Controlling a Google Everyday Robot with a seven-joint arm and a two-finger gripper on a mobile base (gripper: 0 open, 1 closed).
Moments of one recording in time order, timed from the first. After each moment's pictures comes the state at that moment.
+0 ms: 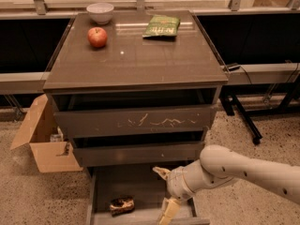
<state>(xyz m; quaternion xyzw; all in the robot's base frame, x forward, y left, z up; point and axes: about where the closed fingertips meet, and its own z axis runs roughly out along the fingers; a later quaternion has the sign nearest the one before) 0.402 -0.027 0.524 -0.63 0.66 0.31 0.25</state>
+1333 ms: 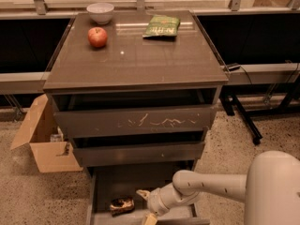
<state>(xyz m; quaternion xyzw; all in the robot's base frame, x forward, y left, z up) 0.406 0.042 0.318 -0.59 0.66 0.40 0.22</state>
